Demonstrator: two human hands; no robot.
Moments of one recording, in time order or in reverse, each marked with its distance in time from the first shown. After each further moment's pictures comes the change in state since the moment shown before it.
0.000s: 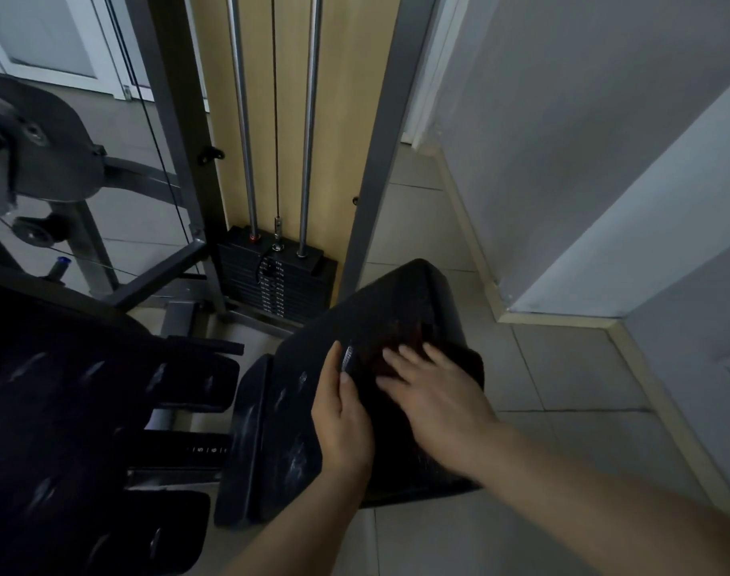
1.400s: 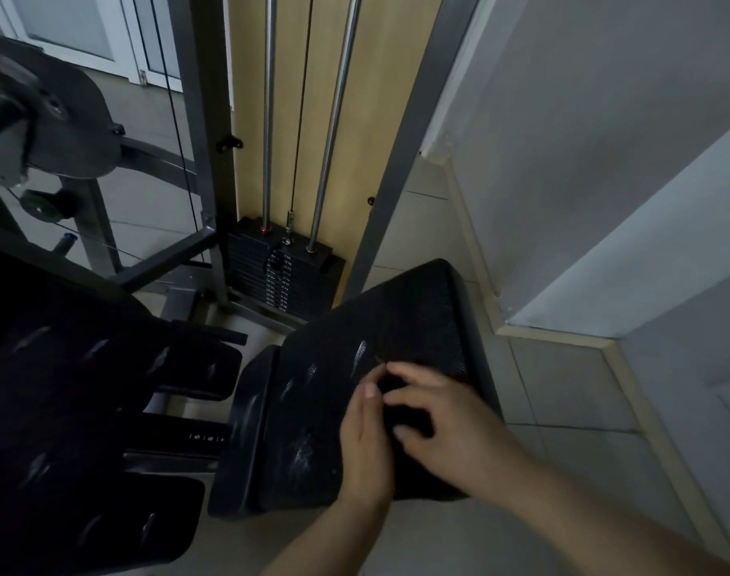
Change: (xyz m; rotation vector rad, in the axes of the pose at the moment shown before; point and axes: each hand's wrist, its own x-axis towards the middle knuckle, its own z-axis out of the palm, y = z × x) left_hand -0.029 -0.002 -0.013 -0.150 -0.184 -0.017; right_hand -0.023 -0.028 -0.012 0.615 0.039 0.122
